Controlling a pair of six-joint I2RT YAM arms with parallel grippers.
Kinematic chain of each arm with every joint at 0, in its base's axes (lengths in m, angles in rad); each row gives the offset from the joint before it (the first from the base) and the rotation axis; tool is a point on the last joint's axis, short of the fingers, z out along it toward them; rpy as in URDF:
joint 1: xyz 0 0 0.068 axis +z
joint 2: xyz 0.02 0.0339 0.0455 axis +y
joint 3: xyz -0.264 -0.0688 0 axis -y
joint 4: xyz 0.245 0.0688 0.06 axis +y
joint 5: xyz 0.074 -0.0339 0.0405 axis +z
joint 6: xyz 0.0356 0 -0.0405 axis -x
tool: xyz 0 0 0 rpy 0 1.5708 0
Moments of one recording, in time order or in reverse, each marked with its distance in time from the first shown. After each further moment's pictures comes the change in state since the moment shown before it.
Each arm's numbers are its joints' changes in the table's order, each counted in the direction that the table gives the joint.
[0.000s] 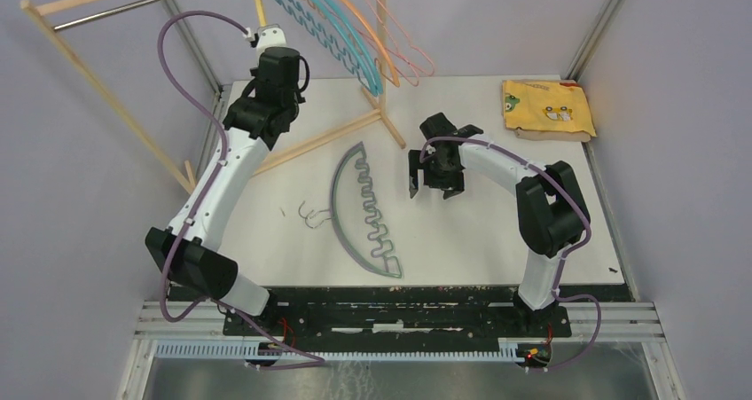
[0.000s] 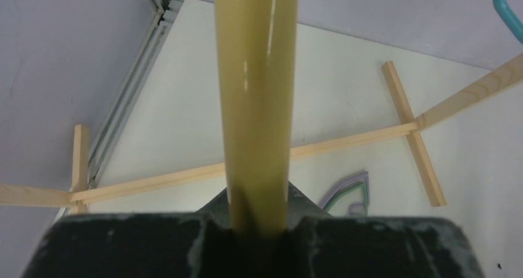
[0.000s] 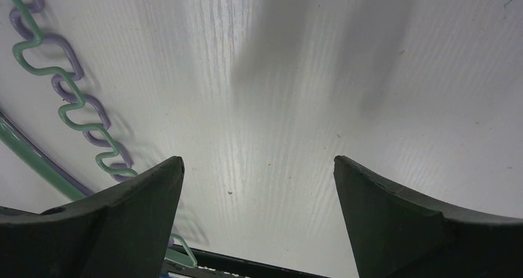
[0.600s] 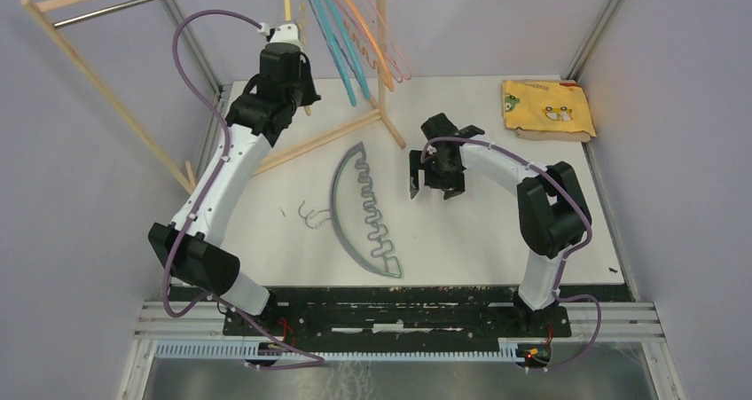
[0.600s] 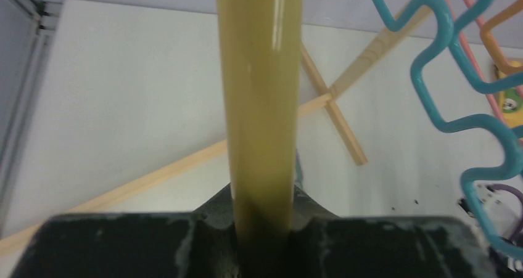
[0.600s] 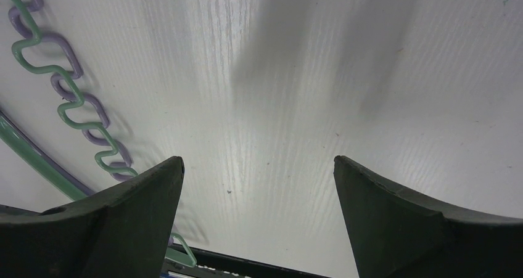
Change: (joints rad) left arm 0.002 0.051 0.053 -0.011 -0.294 0.000; right arm -0.005 -0.004 -0.016 -0.007 0.008 0.000
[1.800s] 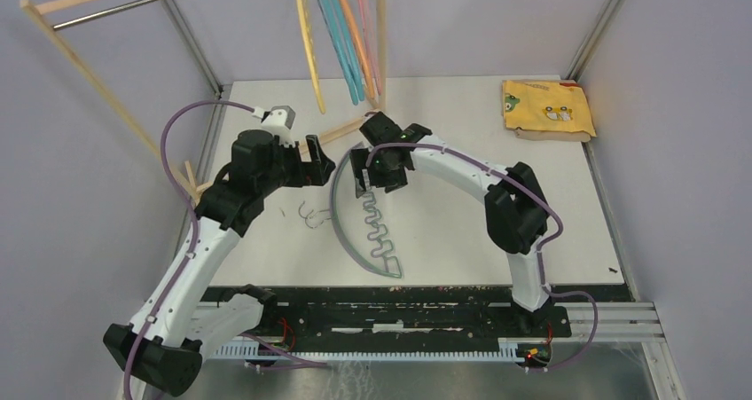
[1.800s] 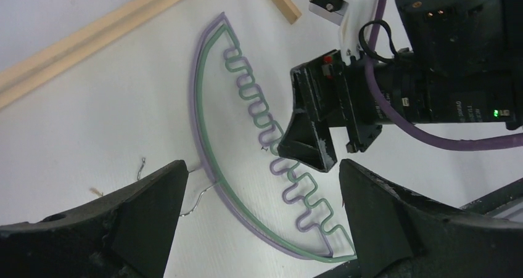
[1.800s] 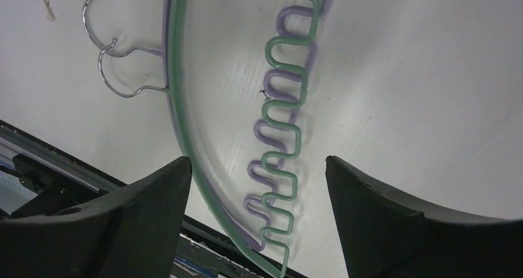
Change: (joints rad) left arm -0.002 -0.558 -0.647 -0.060 -0.413 0.028; right arm 0.260 0.135 0.322 0.012 0.021 -0.026
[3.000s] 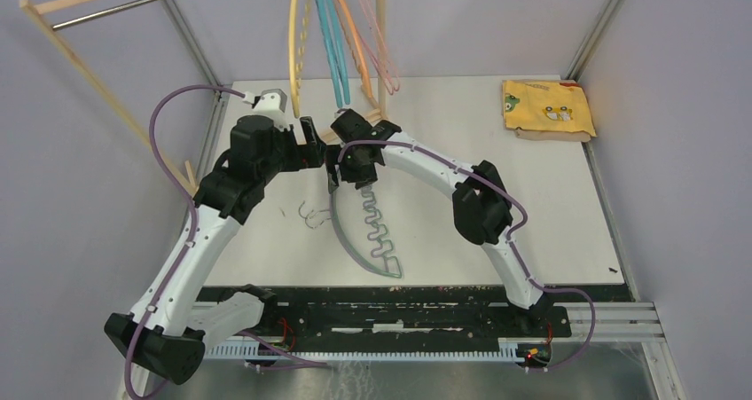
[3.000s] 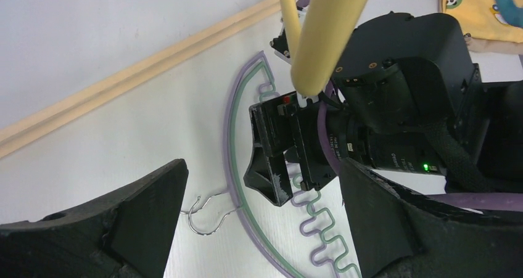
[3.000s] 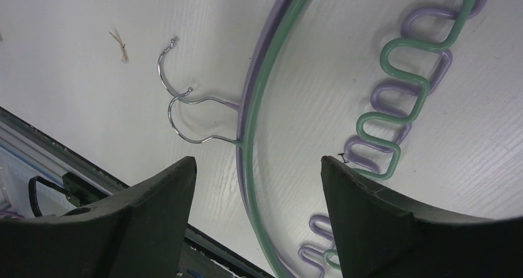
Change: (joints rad) left arm -0.007 0.048 0.087 0.018 0.184 0.014; right arm 0.086 0.282 0.380 0.050 0.043 -0.060
